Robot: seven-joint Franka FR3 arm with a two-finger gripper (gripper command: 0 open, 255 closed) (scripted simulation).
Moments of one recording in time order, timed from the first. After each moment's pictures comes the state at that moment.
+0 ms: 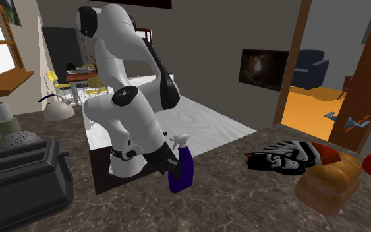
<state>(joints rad) 0.02 -0.53 0.22 -2.94 0.65 2.30 0.76</state>
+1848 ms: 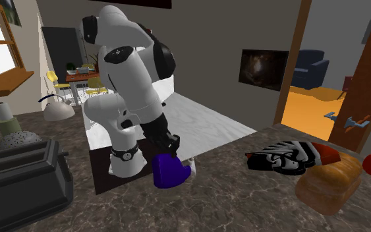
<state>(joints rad) -0.03 -0.74 0.18 -2.82 0.53 1.98 0.89</state>
